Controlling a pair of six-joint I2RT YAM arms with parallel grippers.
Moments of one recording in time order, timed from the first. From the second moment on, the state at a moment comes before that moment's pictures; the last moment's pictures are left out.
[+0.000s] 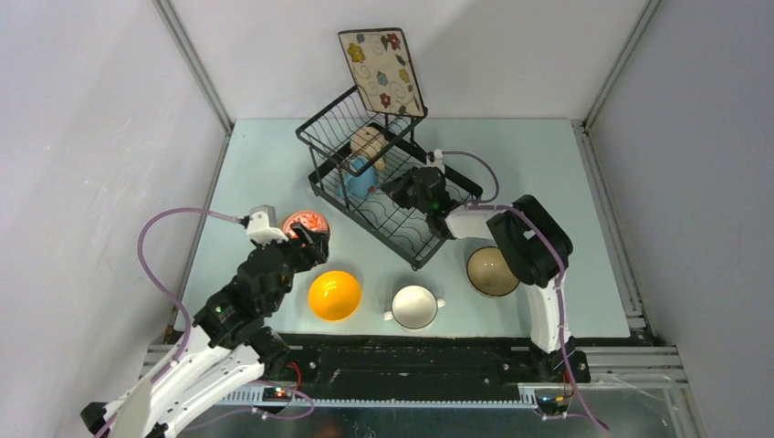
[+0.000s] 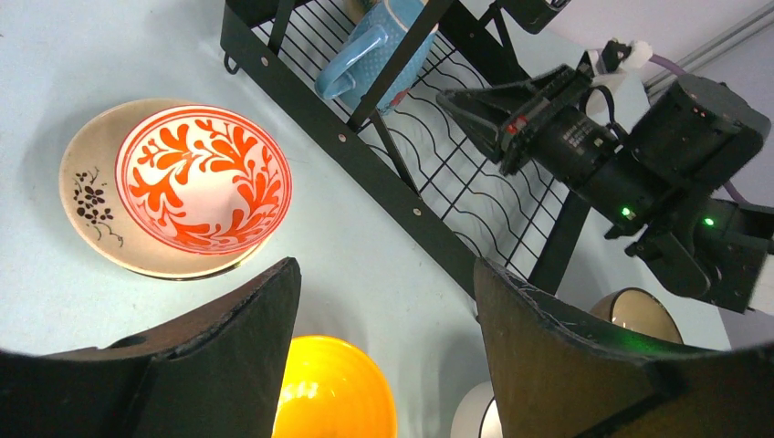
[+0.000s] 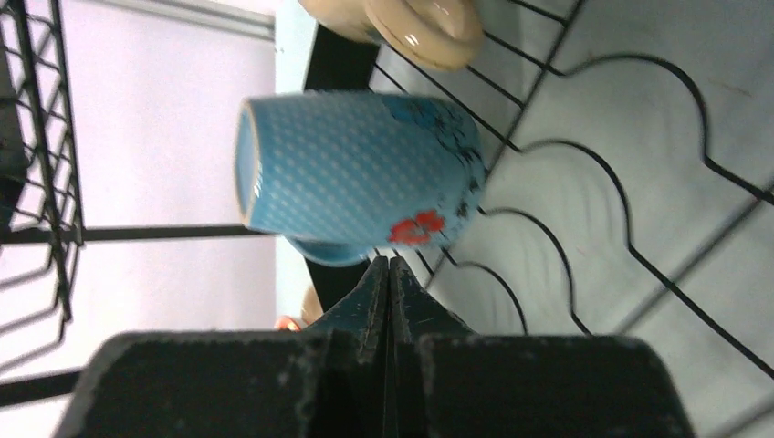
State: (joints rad) left arm -0.73 0.48 0.60 -0.43 -0.55 -0.65; right arm 0.64 2.05 1.15 0.57 0.01 1.16
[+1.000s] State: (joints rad) left arm -0.73 0.60 0.57 -0.37 -0.35 -0.66; right arm 0.65 1.61 0.86 0.50 0.06 0.98
